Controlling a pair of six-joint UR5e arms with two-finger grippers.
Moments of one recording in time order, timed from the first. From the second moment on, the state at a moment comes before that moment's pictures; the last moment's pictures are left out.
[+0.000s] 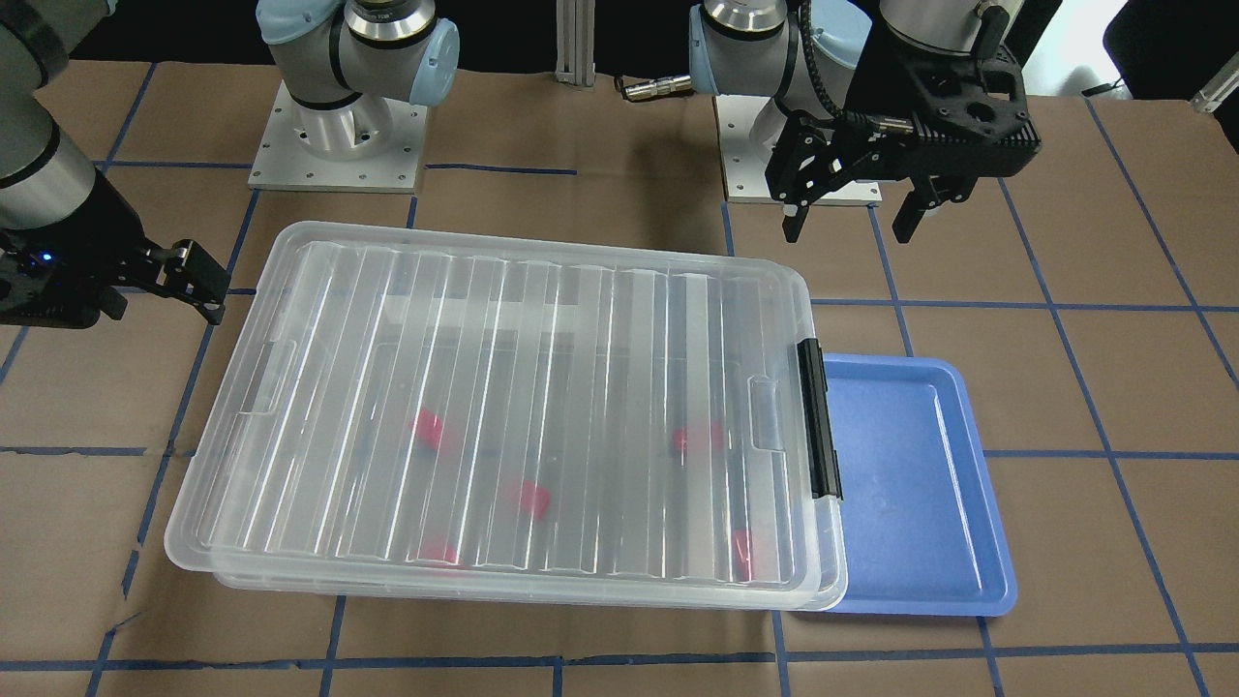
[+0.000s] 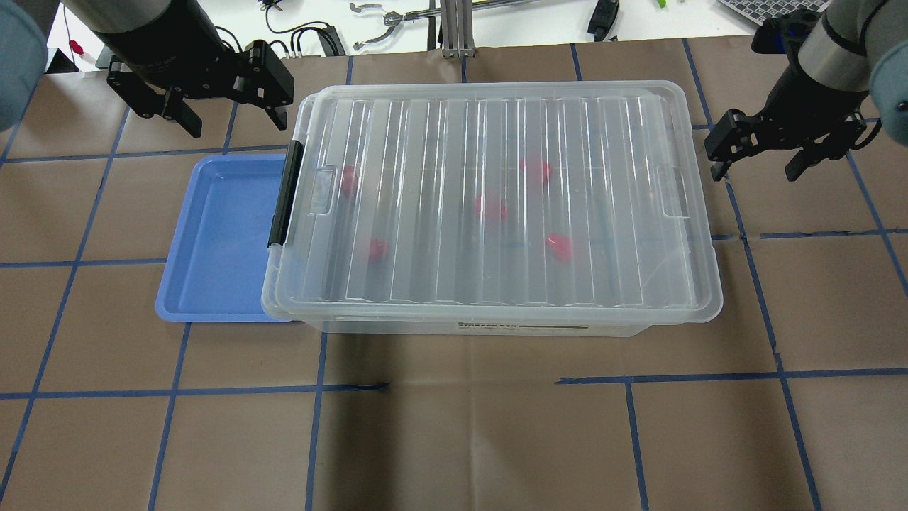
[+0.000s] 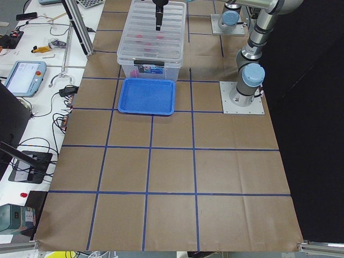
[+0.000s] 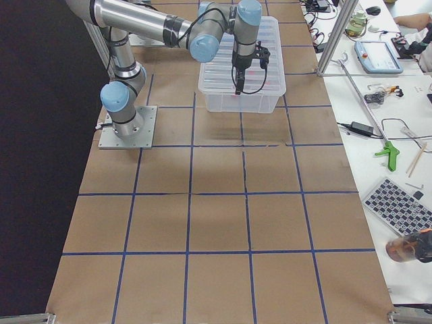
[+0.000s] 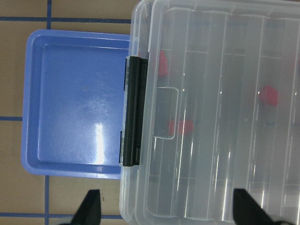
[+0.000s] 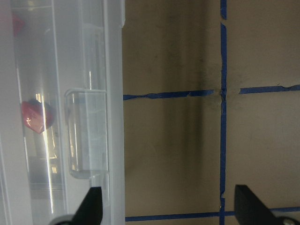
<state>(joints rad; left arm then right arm) -1.60 -1.57 -1.45 -1.56 1.57 -0.06 1.32 -1.52 1.71 -1.73 -1.57 -0.19</state>
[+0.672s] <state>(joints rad) -1.60 -1.57 -1.45 -1.56 1.57 -0.06 1.32 -1.49 1.75 -1.73 -1.57 -0.15</state>
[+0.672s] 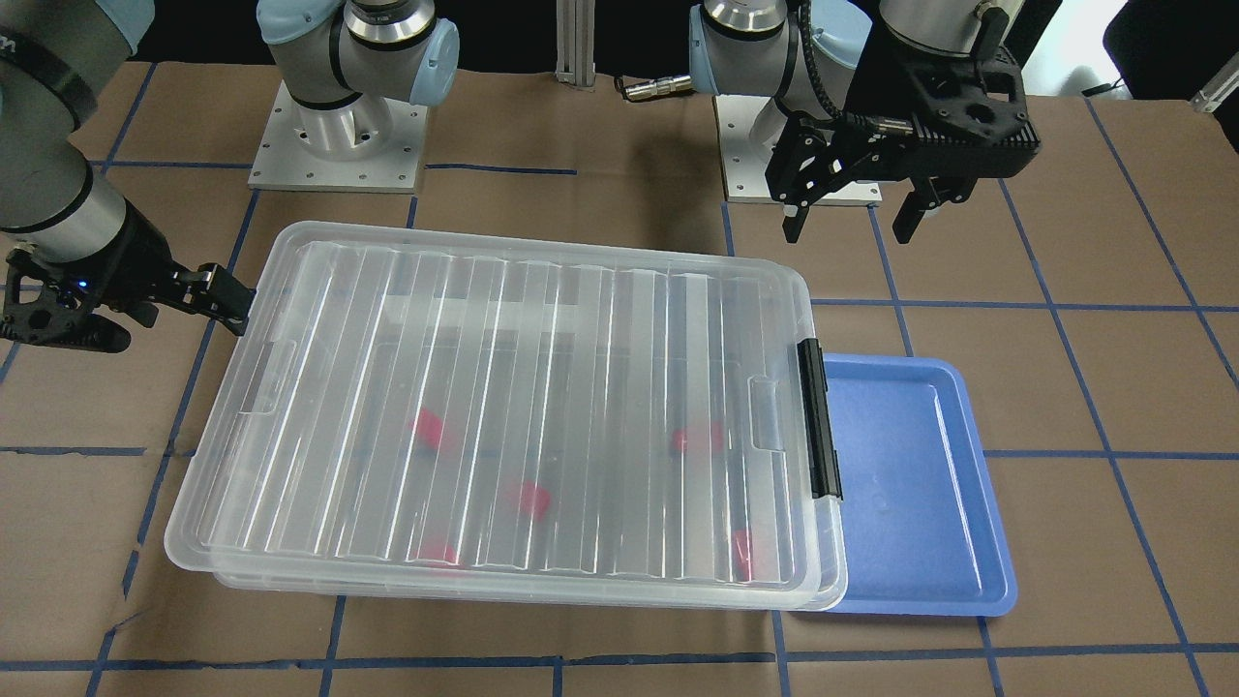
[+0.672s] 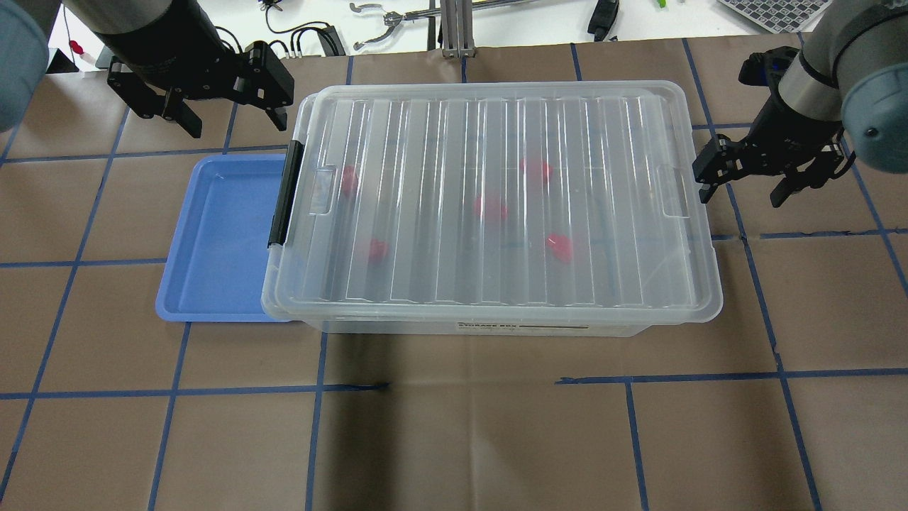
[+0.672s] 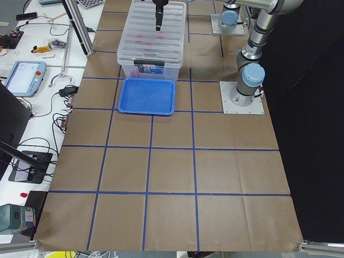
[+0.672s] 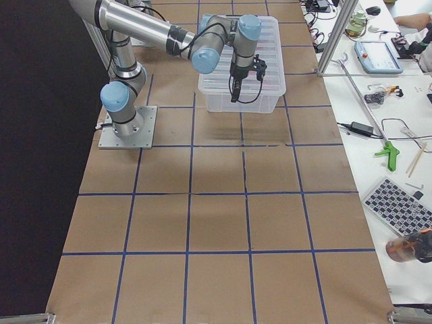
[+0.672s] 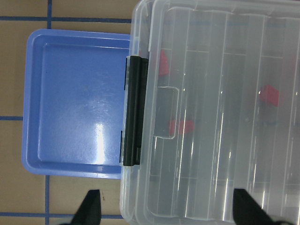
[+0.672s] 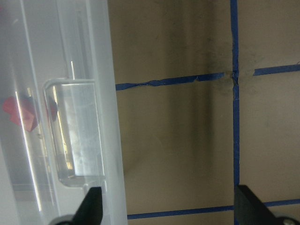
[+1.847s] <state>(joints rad) -1.60 -1.57 -1.45 -1.56 1.57 -0.06 1.34 -1.46 1.79 -1.76 -1.61 -0.18</state>
